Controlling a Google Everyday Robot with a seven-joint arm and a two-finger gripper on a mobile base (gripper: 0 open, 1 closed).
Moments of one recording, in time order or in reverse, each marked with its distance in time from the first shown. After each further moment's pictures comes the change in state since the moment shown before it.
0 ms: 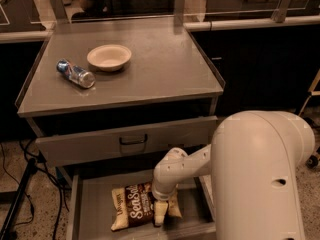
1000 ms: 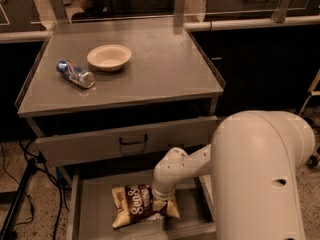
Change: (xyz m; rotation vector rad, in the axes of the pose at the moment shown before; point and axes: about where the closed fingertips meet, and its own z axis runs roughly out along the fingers) arm 0.000 0.000 0.000 0.000 0.000 0.000
